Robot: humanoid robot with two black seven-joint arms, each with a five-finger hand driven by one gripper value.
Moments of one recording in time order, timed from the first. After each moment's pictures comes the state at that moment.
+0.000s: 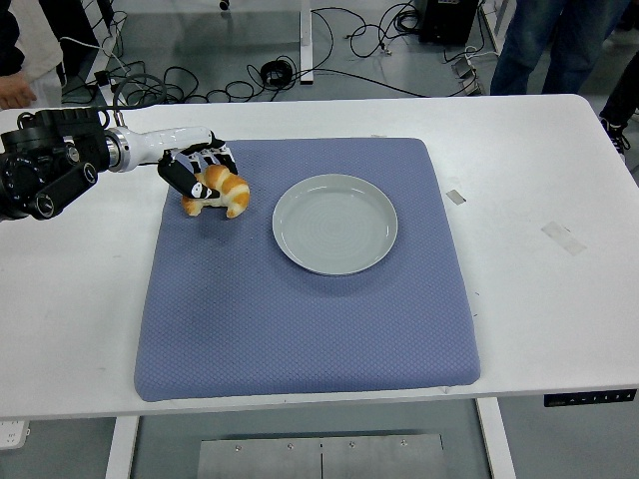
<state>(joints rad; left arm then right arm) -1.28 0.25 0.38 -0.42 0.75 -0.24 -0.46 -0.06 0.00 0.03 0.13 -0.11 -0.10 0.25</state>
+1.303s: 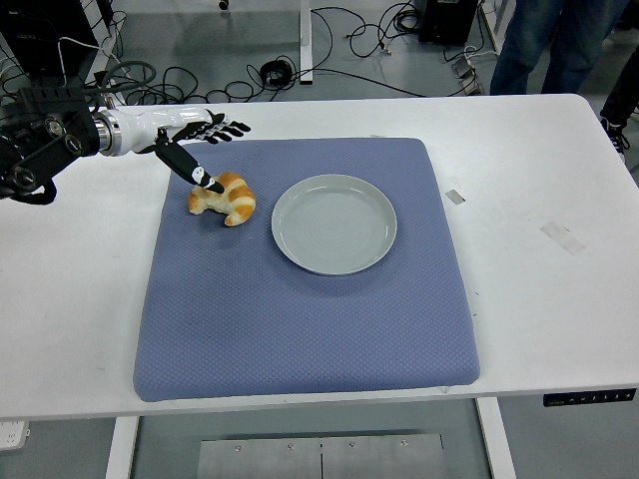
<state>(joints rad) -1.32 0.28 0.30 -0.42 0.56 -0.40 -0.46 -0.06 0.00 0.03 0.13 -0.11 -0.10 0.25</state>
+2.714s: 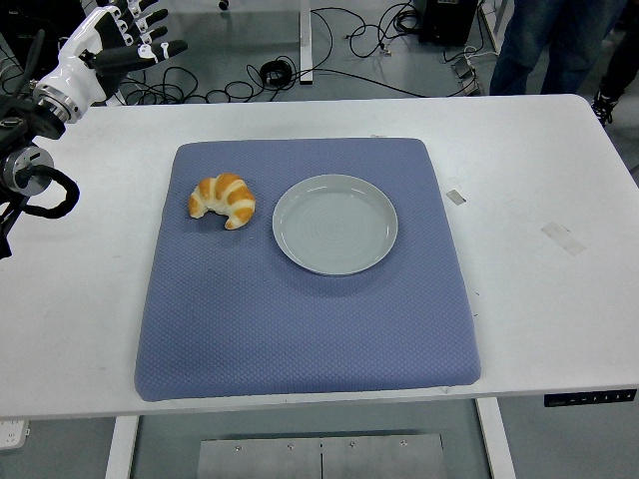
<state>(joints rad) -1.12 0.31 -0.29 -0.42 0.12 -0.32 -0.46 -0.04 0.00 0.04 0.13 -0.11 -0.11 0.25</state>
